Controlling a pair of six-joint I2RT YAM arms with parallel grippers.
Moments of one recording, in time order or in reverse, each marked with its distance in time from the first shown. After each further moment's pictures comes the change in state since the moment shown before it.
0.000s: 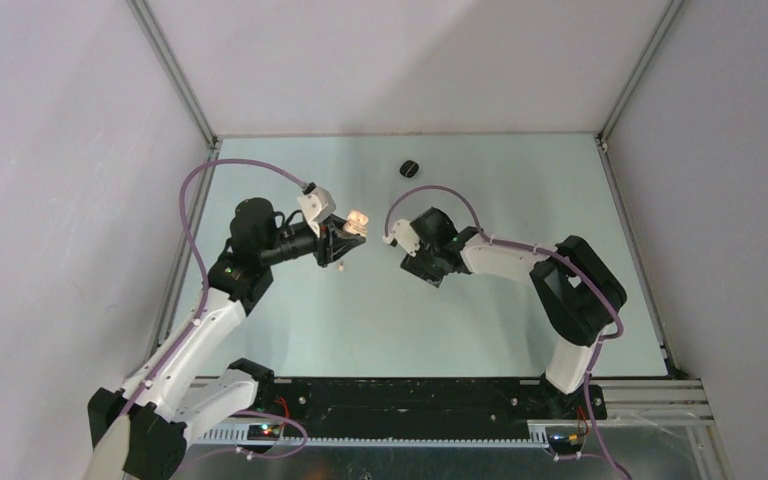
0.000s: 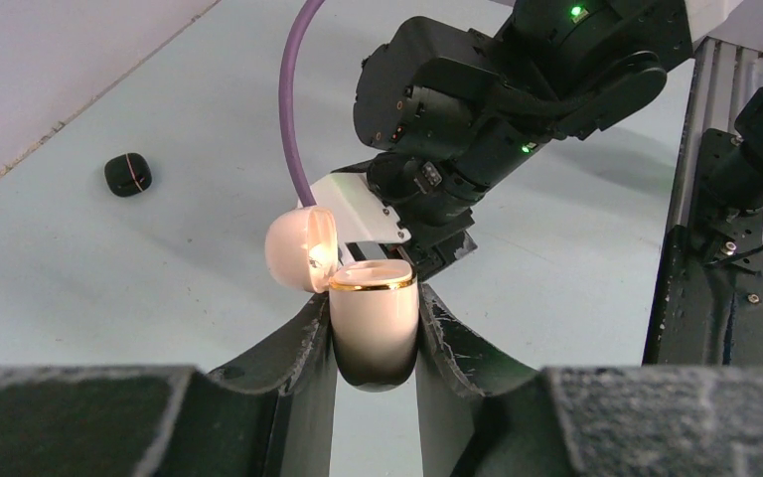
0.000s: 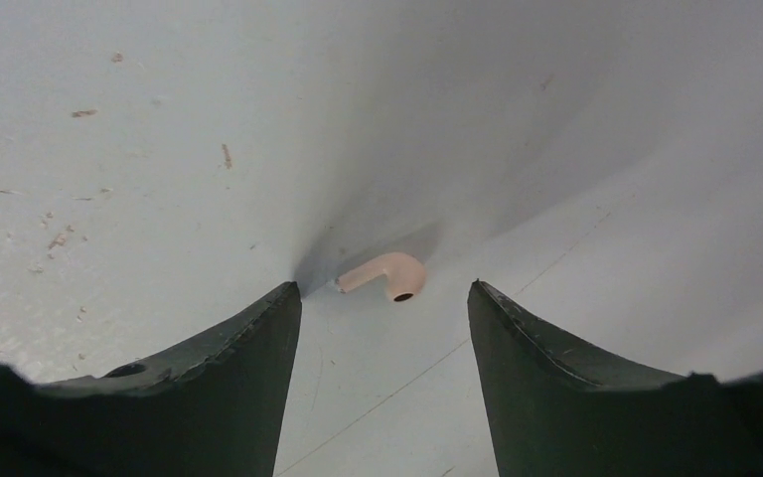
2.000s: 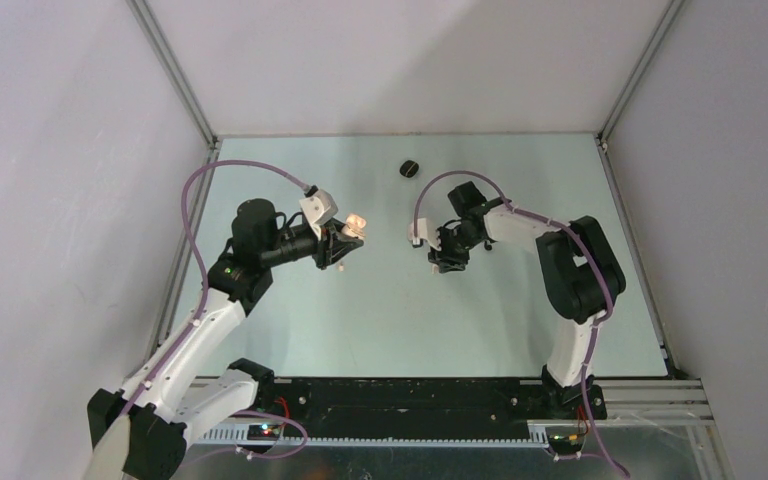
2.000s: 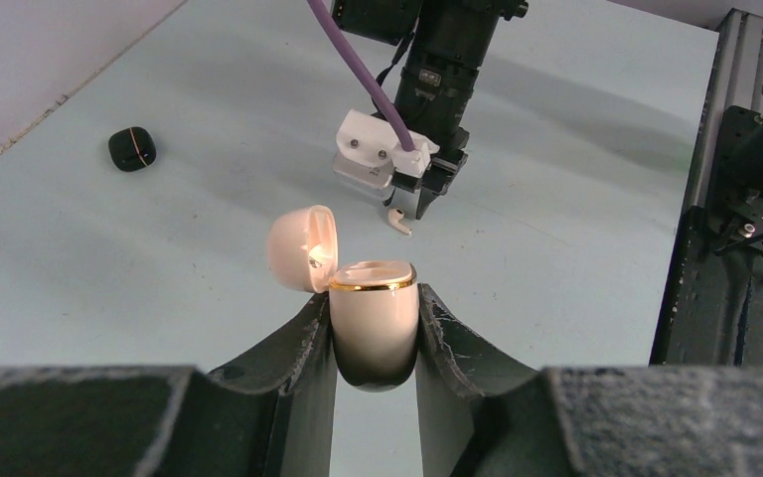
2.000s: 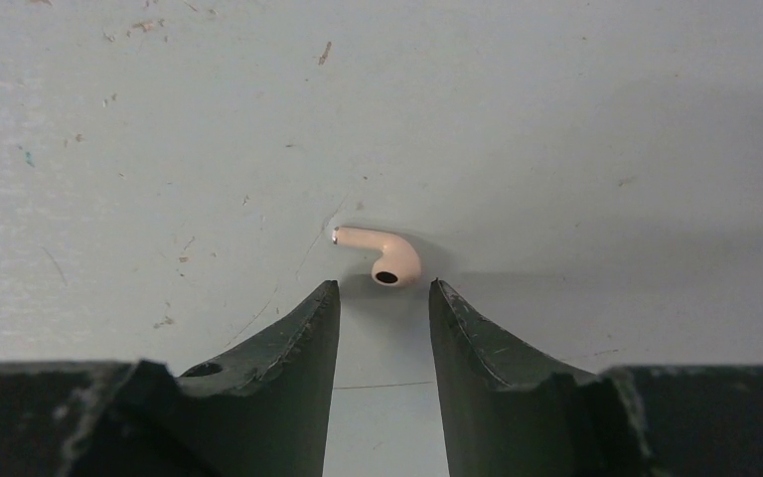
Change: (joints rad) left arm 0.000 -0.004 0.001 -0.060 -0.026 0.043; right arm -0.263 0.097 0.134 -0.254 -0.629 -0.660
